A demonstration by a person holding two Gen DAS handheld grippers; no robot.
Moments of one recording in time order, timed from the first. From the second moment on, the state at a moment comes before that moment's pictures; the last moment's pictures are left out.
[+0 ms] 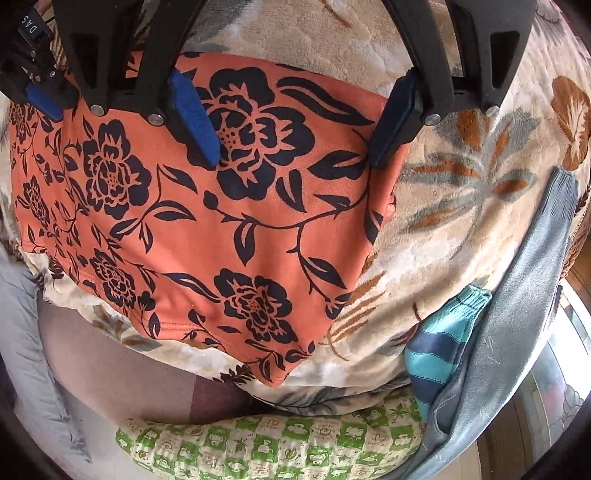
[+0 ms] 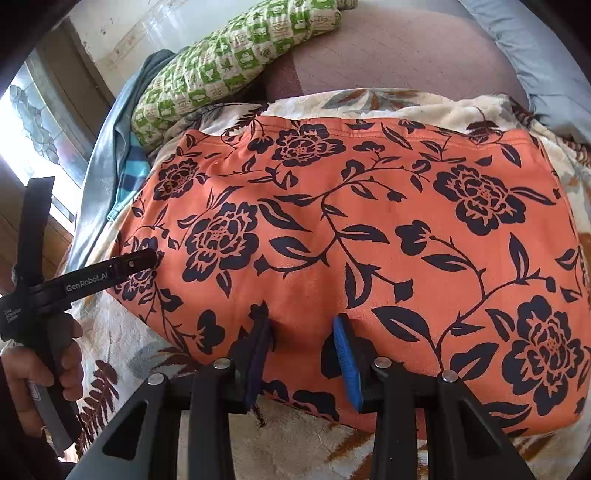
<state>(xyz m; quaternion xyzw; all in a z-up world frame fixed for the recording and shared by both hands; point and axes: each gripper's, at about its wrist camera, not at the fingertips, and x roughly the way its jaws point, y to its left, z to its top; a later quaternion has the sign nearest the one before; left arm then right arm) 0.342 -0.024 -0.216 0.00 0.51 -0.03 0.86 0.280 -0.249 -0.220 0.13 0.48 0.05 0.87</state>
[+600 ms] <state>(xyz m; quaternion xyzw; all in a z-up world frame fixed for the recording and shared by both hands) 0.342 0.076 -0.204 -0.21 0.51 0.04 0.83 0.273 -0.270 -0.203 0.19 0.45 0.07 0.87</state>
